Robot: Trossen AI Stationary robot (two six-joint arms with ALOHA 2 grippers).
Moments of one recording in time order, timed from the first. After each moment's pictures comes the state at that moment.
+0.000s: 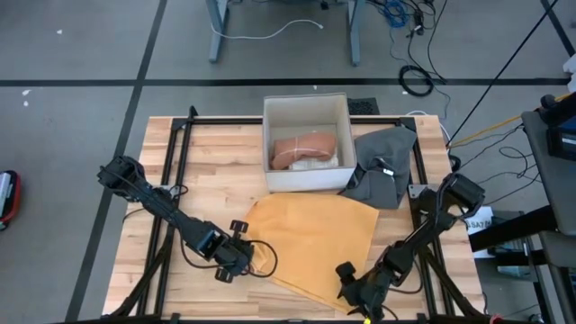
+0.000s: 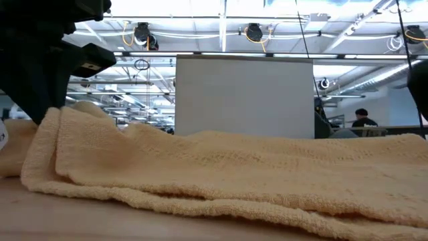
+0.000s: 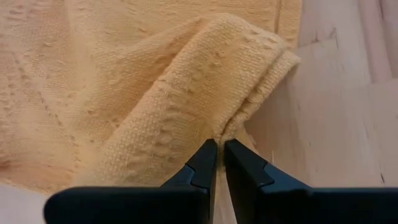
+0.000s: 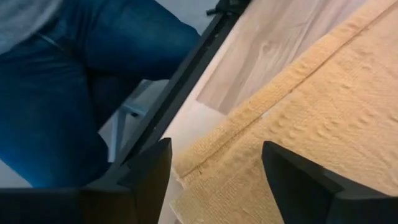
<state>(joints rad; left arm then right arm) -0.58 1.60 0.97 -0.59 -0.17 -0.29 0.83 1.80 0.81 0.26 0.06 0.38</state>
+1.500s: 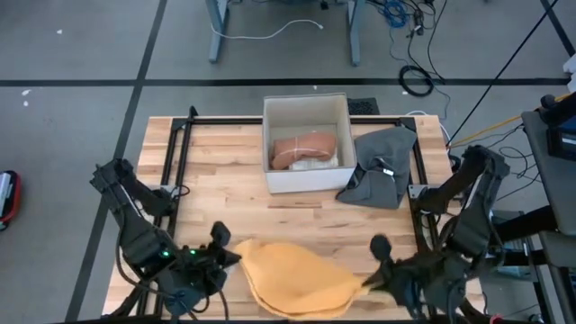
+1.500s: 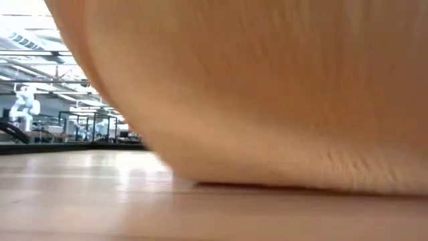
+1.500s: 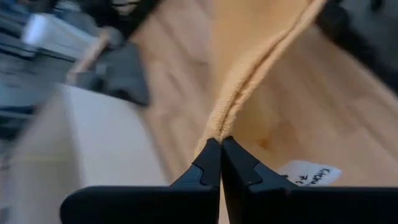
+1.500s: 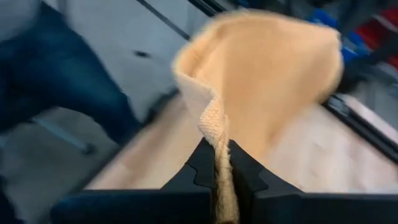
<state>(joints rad) -0.85 1.58 1.69 -1.17 -0.65 -0.01 0.96 1.45 1.51 -0.78 0.50 0.02</state>
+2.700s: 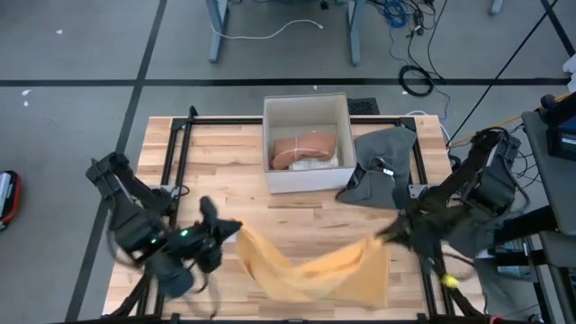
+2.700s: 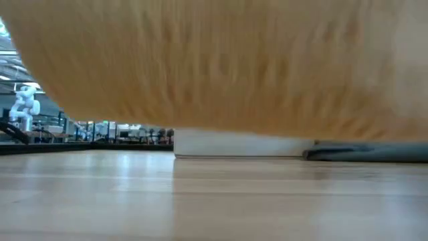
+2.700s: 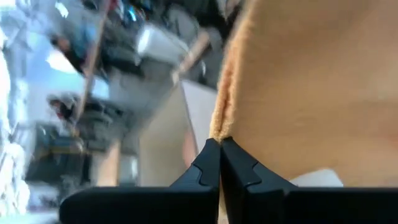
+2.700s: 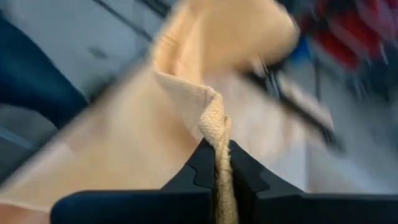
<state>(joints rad) -0.82 1.51 1.72 -1.21 -1.01 0.15 0.89 1.21 1.53 -0.96 0.60 -0.08</state>
